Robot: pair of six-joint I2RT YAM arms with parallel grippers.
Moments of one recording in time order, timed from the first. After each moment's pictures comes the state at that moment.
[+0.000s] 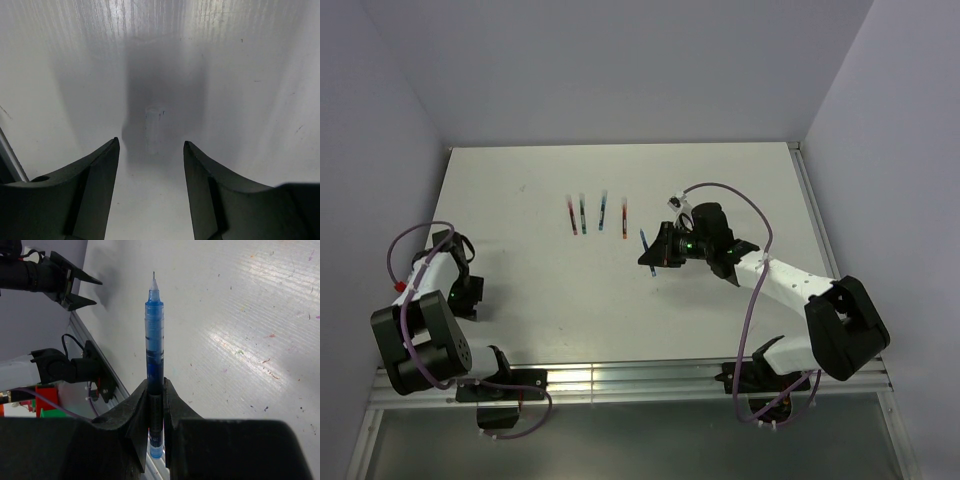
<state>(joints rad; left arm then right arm) 0.35 1.34 0.73 -0.84 -0.33 -1.18 0.53 1.35 0.71 0.10 -0.57 0.67</state>
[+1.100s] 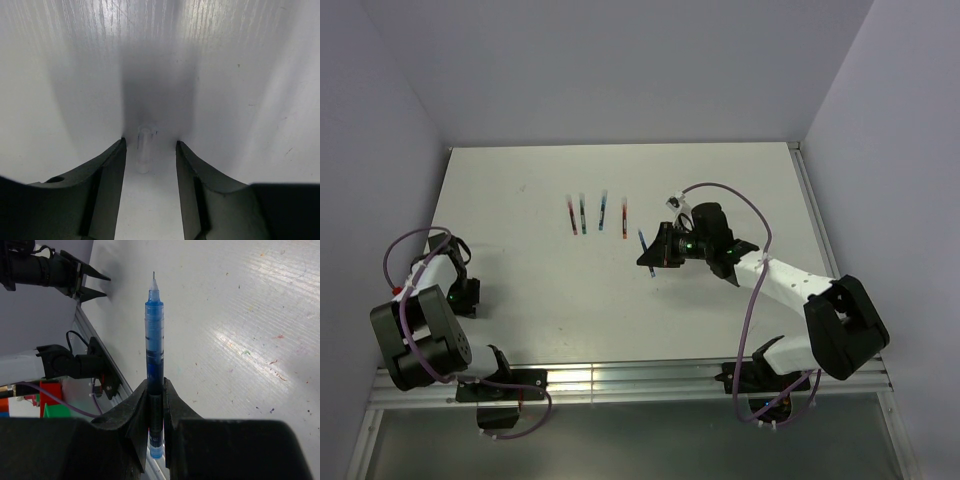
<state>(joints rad) 0.40 1.37 0.69 -0.74 -0.32 -1.19 0.53 1.35 0.71 0.11 -0.60 0.67</state>
